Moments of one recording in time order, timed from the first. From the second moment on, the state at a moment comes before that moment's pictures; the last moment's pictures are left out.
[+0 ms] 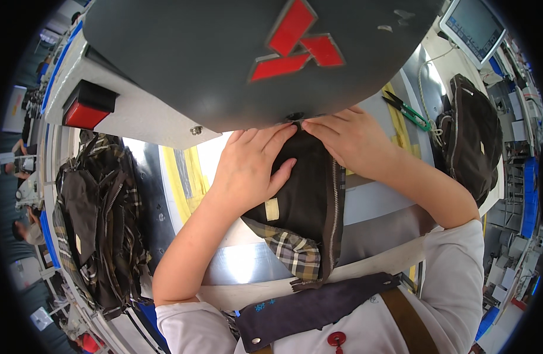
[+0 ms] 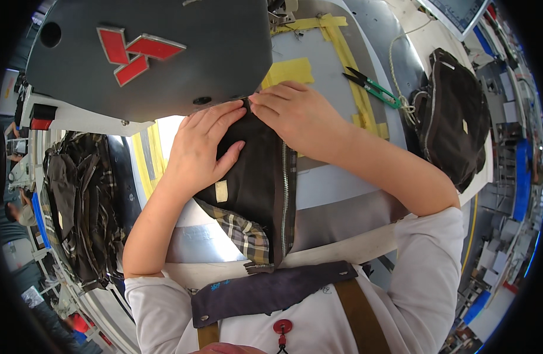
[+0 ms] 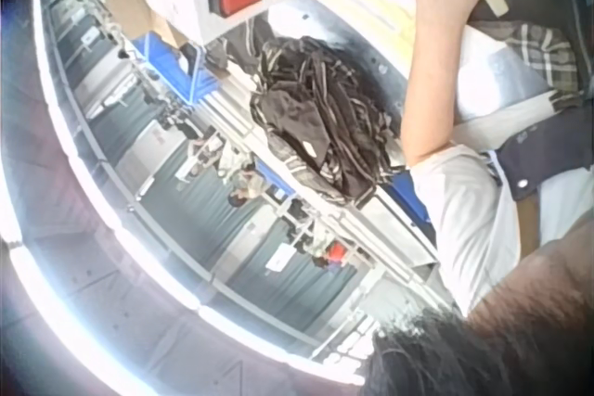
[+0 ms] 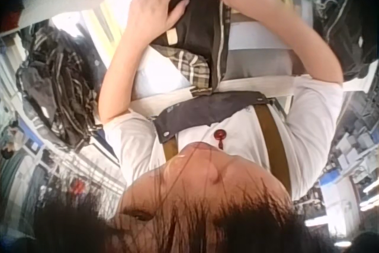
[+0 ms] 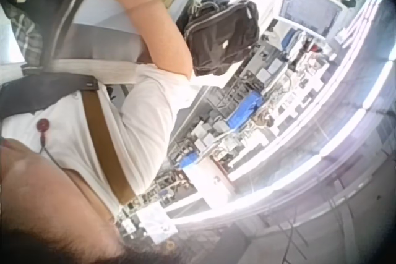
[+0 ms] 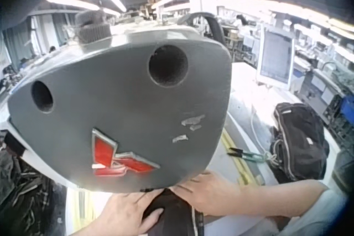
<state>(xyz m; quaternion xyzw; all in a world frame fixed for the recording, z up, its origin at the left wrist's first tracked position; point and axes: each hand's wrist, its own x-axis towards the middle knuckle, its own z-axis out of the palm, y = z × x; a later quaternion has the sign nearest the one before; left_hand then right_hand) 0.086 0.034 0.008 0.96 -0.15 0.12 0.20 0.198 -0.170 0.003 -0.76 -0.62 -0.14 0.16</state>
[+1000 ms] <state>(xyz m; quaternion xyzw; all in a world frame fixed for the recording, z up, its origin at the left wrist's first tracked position) 0.095 0.036 0.010 0.96 -0.14 0.13 0.20 0.207 -0.167 -0.002 -0.76 -0.61 -0.15 0.15</state>
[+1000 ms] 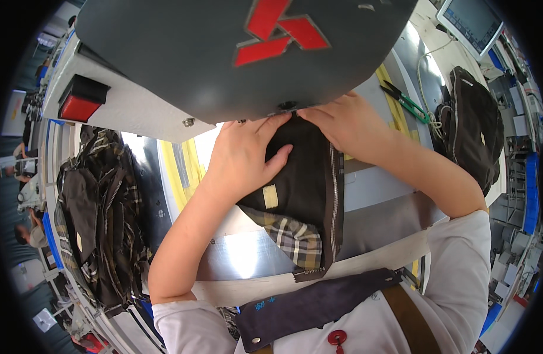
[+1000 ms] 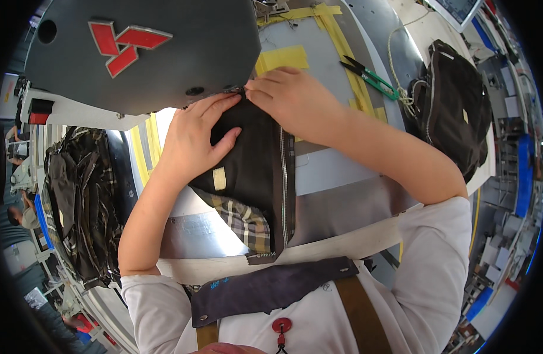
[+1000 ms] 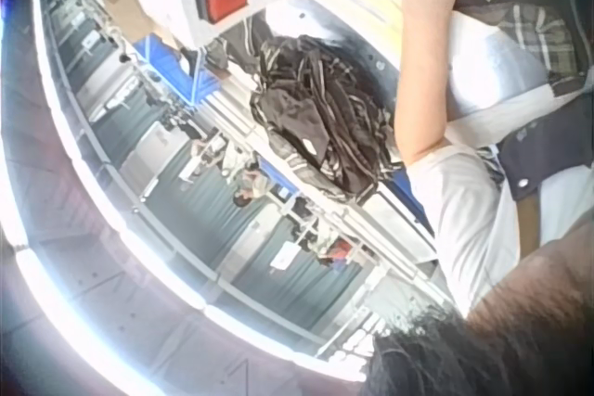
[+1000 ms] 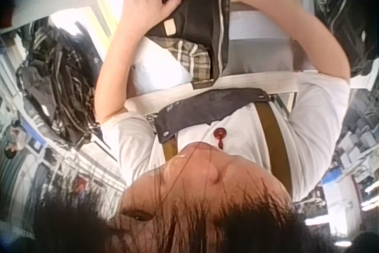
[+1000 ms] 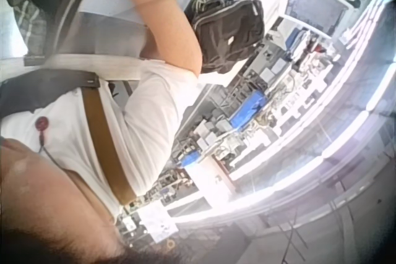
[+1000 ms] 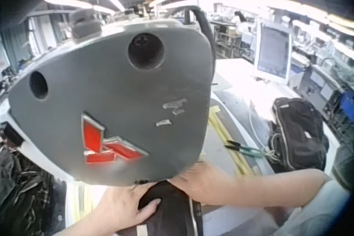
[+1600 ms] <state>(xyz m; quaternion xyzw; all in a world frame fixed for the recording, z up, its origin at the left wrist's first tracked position) 0.098 0.037 0.001 0.96 -0.14 0.13 0.20 0.210 -0.168 -0.007 -0.76 -0.61 -0.15 0.16</state>
